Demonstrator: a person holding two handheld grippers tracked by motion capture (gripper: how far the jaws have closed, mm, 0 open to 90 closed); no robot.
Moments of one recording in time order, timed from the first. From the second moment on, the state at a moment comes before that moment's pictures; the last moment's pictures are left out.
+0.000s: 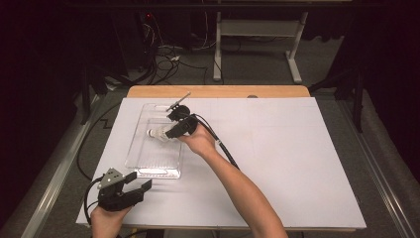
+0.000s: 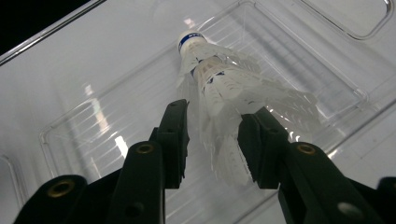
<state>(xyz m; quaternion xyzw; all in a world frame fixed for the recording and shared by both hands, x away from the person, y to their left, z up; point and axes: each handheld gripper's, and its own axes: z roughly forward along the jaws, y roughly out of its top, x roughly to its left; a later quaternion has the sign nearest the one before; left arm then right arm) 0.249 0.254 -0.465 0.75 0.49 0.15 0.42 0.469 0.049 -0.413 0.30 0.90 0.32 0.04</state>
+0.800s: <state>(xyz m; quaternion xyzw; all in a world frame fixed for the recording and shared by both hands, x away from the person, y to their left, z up) 0.249 0.255 -0.465 0.75 0.49 0.15 0.42 0.464 0.042 -0.412 0.29 0.91 0.30 0.03</state>
